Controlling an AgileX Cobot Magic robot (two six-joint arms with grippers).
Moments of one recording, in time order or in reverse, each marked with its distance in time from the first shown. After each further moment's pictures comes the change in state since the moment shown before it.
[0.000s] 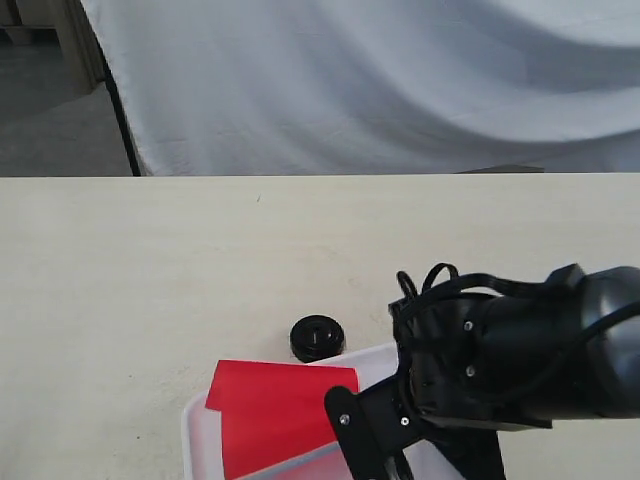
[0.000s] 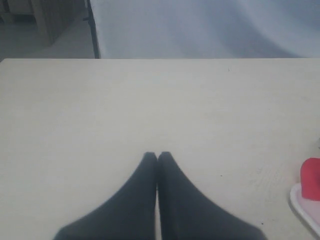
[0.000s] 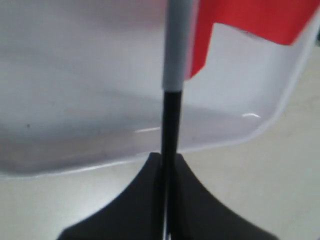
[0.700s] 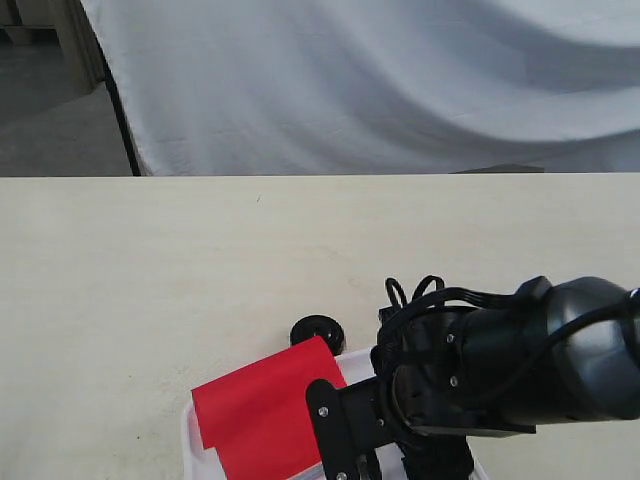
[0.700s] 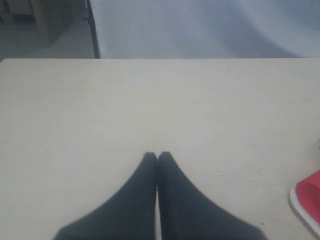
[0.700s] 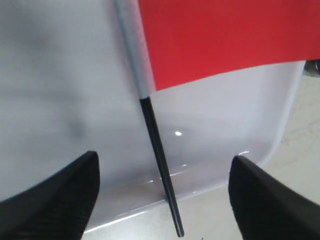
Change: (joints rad) left arm 0.000 0.000 0.000 0.000 0.000 0.000; right arm 0.000 0.044 0.000 -0.019 -0.125 0.169
